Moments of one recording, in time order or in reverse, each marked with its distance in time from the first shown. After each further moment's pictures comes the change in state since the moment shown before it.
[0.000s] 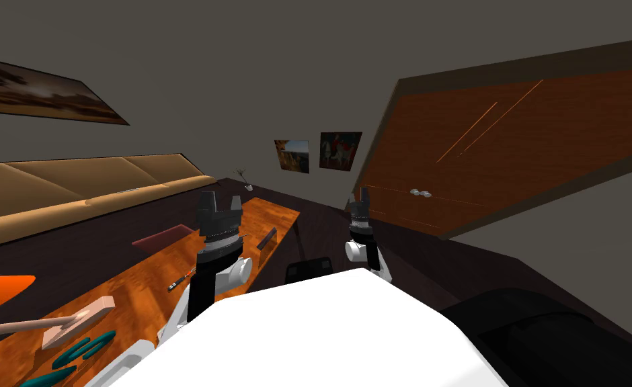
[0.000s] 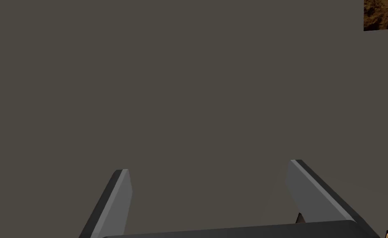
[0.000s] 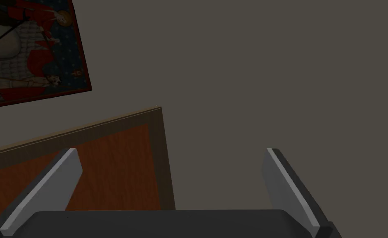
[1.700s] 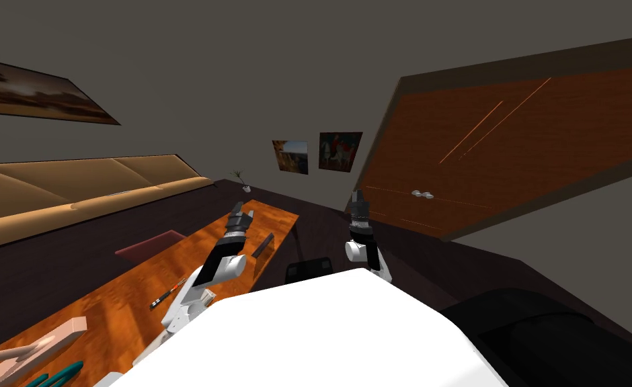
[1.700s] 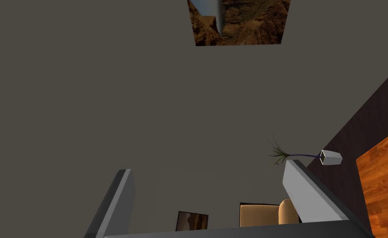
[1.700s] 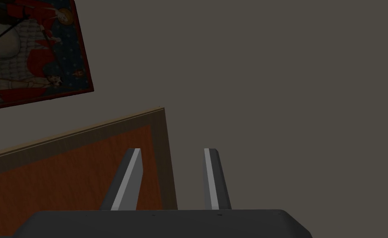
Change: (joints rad) left arm -0.114 0.186 0.085 0.270 0.147 0.405 0.135; right arm 0.000 0.000 0.000 0.000 0.000 0.000 0.000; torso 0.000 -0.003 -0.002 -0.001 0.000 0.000
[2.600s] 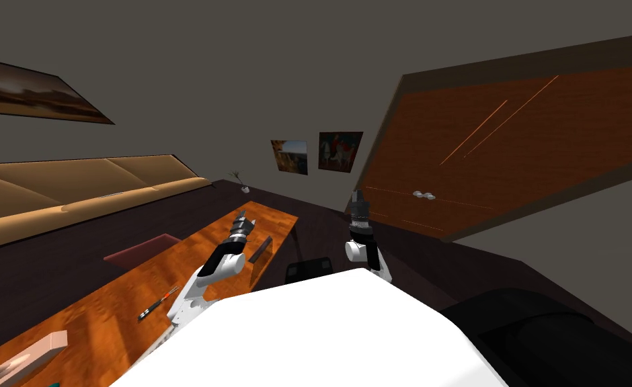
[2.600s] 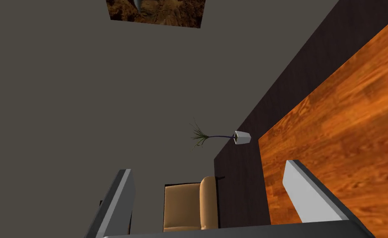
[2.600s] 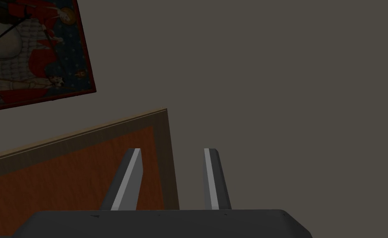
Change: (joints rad) left arm -0.045 0.014 0.043 0.131 0.081 0.230 0.073; right arm 0.000 0.000 0.000 0.000 0.000 0.000 0.000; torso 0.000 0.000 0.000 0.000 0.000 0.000
